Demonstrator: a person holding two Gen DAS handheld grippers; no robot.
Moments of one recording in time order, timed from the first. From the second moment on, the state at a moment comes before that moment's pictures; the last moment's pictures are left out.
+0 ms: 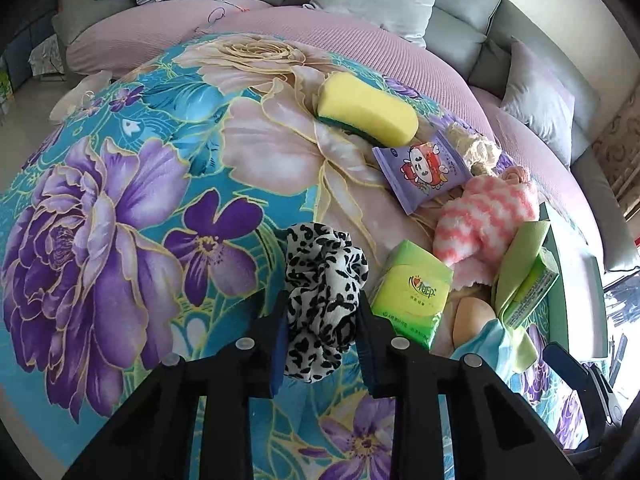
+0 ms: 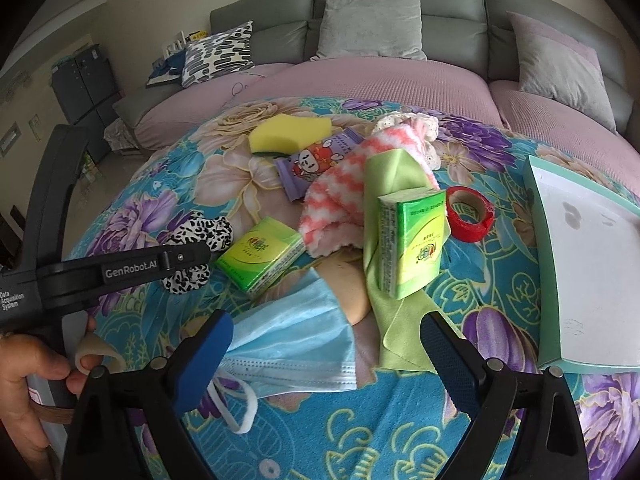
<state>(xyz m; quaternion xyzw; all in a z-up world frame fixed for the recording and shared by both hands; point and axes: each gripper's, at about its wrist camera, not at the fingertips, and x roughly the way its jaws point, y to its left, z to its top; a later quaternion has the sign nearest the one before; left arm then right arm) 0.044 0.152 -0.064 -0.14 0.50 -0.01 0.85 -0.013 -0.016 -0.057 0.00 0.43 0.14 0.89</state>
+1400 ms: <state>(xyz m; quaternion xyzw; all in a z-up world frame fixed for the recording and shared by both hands) 0.019 0.156 -0.042 -0.13 0.49 0.01 0.86 -0.008 0.013 -0.095 -0.03 0.47 0.16 0.87</state>
